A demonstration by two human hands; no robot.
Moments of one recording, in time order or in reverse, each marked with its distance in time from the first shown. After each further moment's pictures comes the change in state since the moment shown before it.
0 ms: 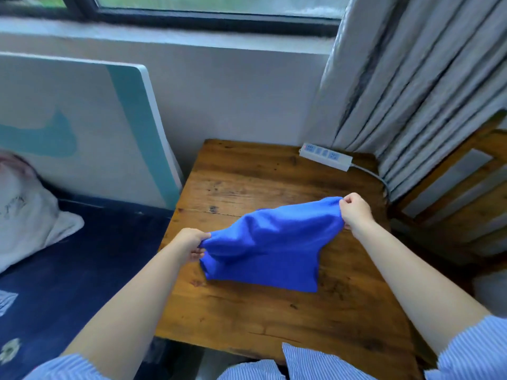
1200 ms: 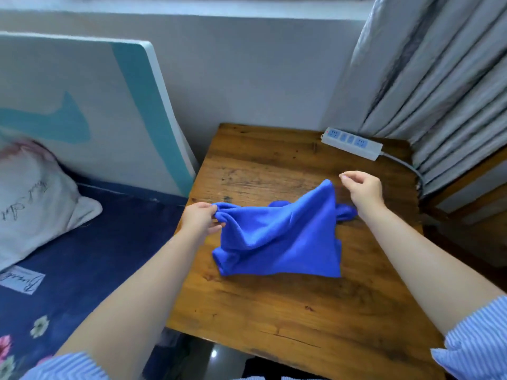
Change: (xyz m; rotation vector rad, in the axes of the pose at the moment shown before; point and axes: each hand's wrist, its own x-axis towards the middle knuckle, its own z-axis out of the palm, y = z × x) left_hand 0.004 0.032 0.000 -0.232 0.111 0.129; right_hand 0.025 -0.024 0.035 0.349 -0.076 -0.166
